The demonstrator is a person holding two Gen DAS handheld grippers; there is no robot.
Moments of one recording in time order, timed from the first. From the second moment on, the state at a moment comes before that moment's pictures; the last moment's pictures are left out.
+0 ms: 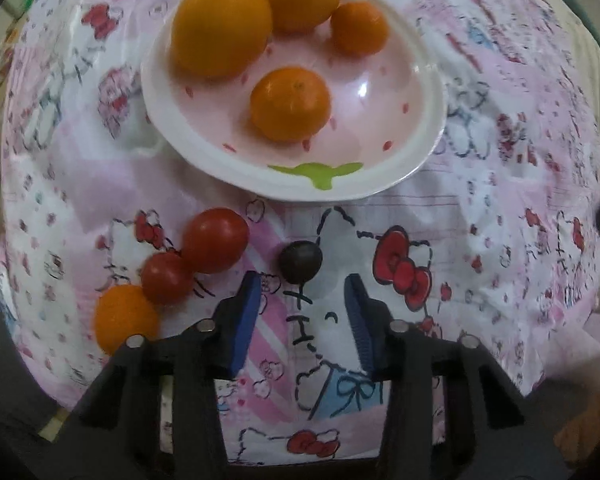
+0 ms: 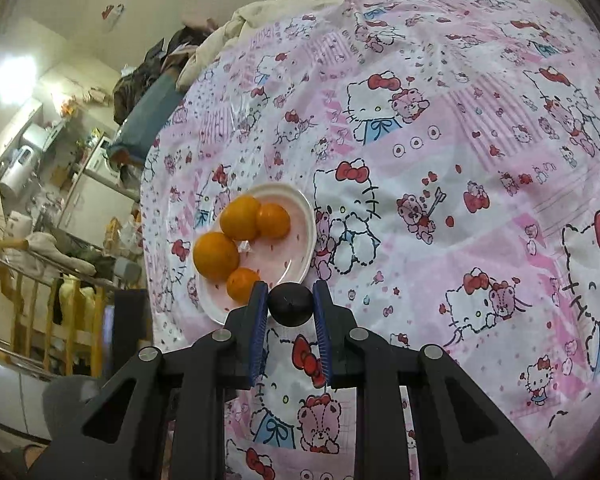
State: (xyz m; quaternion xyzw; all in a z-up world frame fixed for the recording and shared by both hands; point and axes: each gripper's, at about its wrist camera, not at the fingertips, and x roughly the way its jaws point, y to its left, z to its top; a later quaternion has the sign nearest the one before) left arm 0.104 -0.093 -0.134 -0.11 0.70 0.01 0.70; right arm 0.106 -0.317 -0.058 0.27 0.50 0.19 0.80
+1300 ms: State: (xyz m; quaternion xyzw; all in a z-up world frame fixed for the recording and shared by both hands) left arm 0.105 -0.055 -0.013 -0.04 0.57 -0.01 0.82; right arm 0.114 -0.296 -0.041 0.24 0.48 0.21 0.82
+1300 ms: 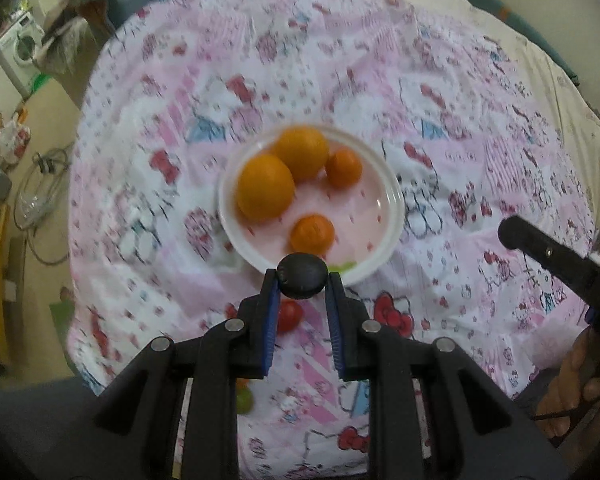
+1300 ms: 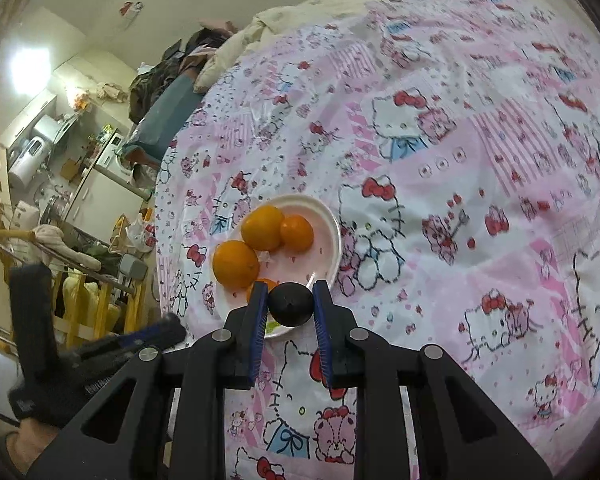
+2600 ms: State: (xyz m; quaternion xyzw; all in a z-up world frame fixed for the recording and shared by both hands) left arm 0.203 -0.060 -0.067 0.03 0.56 -0.09 0.82; right arm 0.215 -0.241 -0.117 0.20 0.57 0.25 0.76
